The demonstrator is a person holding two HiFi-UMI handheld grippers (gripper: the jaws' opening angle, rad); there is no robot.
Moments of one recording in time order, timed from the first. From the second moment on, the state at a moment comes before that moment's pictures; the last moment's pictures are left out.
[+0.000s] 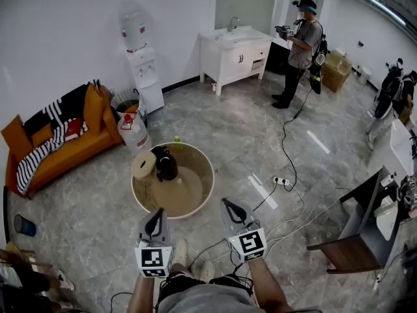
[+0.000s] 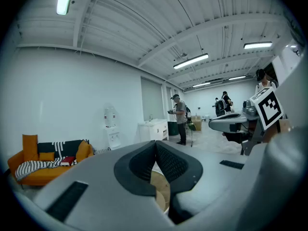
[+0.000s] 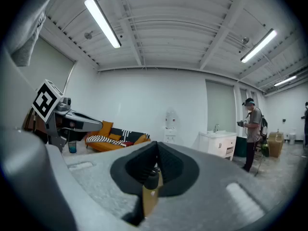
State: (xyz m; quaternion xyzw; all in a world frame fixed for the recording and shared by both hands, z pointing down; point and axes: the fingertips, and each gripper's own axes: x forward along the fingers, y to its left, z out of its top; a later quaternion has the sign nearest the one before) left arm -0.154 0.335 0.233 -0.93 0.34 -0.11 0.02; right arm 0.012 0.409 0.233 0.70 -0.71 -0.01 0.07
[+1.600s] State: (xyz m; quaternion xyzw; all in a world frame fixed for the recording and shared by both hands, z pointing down) left arm -0.023 0.150 0.249 -0.92 0.36 -0.12 -0.01; right arm 0.127 0.204 0.242 0.66 -0.75 0.02 0.05
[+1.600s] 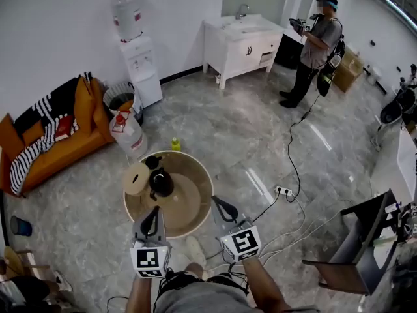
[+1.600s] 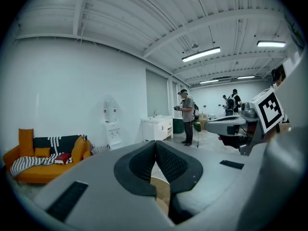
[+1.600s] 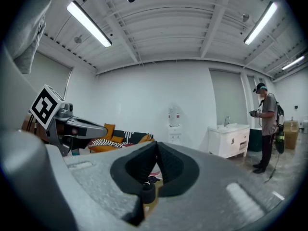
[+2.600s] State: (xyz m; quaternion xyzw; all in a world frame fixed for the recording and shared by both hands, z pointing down) left arm -0.053 0.014 0.303 -0.88 0.45 -0.14 -0.06; right arm 0.085 0.029 0.290 0.56 -0.82 0.05 0.09
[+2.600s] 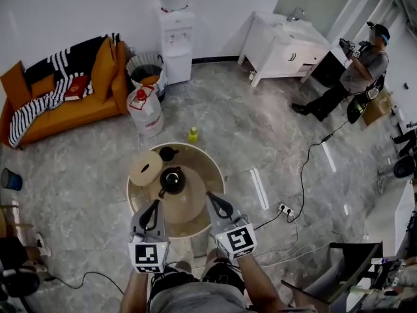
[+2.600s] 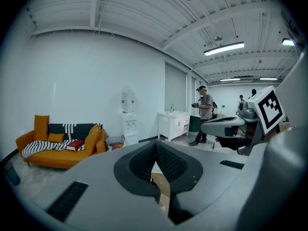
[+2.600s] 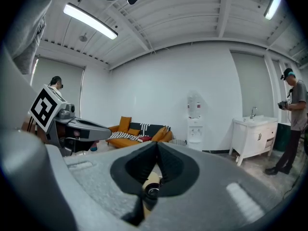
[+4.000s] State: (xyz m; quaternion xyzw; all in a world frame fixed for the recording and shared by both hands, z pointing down) left arm -0.038 0.002 0.533 -0.79 0.55 -0.18 -0.20; right arm 0.078 -0.018 0.548 0.42 -0.87 0.17 0.17
